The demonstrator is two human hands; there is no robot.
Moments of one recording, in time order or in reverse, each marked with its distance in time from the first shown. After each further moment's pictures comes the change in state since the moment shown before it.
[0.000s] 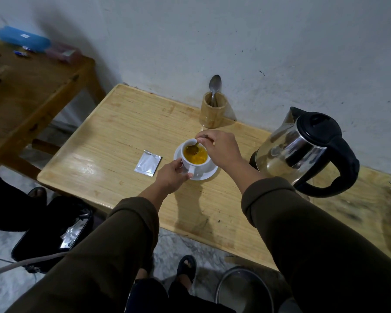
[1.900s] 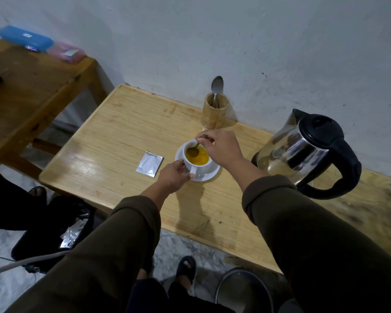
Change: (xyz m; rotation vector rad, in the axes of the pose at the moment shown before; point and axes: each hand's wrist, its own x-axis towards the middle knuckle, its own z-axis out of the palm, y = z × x) left_hand 0.001 0.002 -0.002 -0.010 -0.016 -0.017; right_hand 0.007 -0.001 0.002 -0.040 -0.010 -0.011
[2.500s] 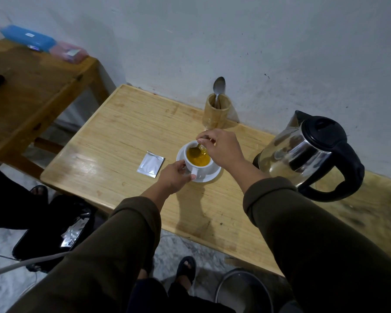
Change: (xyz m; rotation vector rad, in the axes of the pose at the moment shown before) left_hand -0.002 0.003 -0.002 -0.009 0.004 0.006; right_hand 0.002 0.000 0.001 0.018 -0.004 0.004
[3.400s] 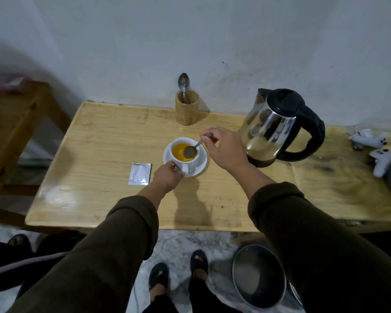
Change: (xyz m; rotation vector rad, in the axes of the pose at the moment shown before) left_hand 0.000 0.009 -0.014 0.231 -0.163 0.019; right_hand -0.057 -0.014 -0.015 -0.023 0.329 0.131
